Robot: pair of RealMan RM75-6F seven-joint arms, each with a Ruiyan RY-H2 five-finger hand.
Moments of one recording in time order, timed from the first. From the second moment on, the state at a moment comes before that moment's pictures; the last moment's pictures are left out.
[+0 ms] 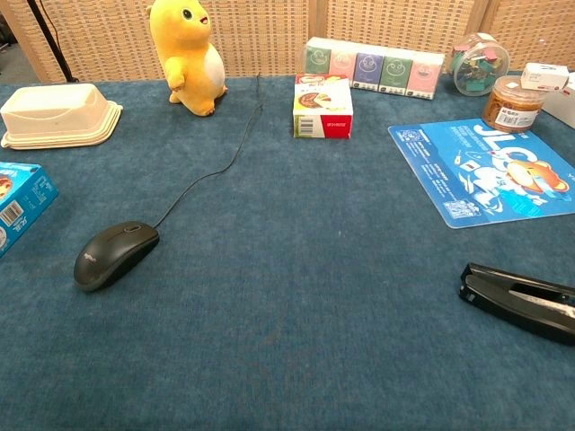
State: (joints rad) left arm -0.07 -1.03 -0.01 -1.71 1.46 1.44 -0.02; right arm 0.00 -1.10 0.06 -1.81 -1.54 1.59 -0.30
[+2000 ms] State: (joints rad) left arm -0.59 -1.67 0.21 -0.50 2.14 1.49 0.12; right arm -0.01 -1.07 0.09 -1.83 -1.49 1.59 -0.21
